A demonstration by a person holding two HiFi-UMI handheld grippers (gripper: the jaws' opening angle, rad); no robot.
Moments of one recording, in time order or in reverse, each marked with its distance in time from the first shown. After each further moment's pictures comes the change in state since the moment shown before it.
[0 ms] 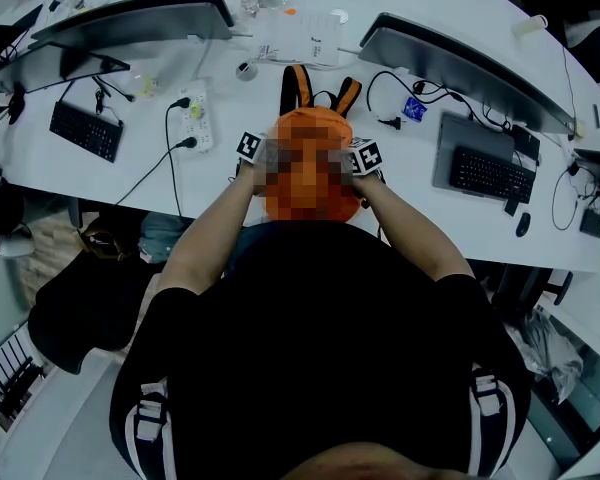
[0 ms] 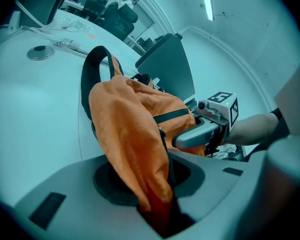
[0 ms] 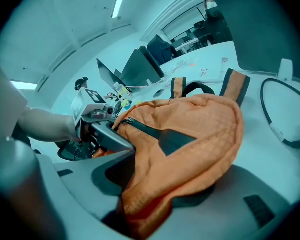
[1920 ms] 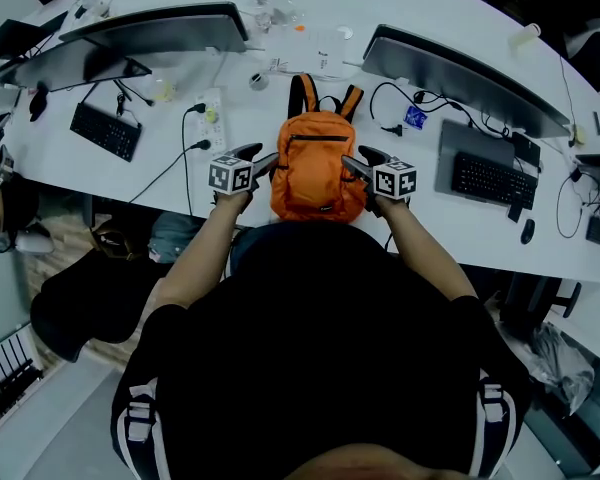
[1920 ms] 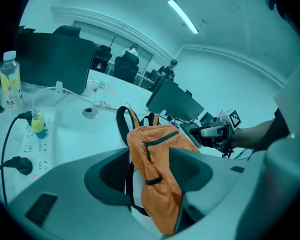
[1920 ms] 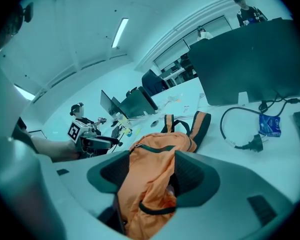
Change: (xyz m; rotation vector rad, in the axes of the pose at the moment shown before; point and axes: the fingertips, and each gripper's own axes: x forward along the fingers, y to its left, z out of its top) left arm -0.140 -0.017 0.007 0.117 -0.332 0.307; right arm -0.114 0.021 0.018 0.072 -0.320 -0.085
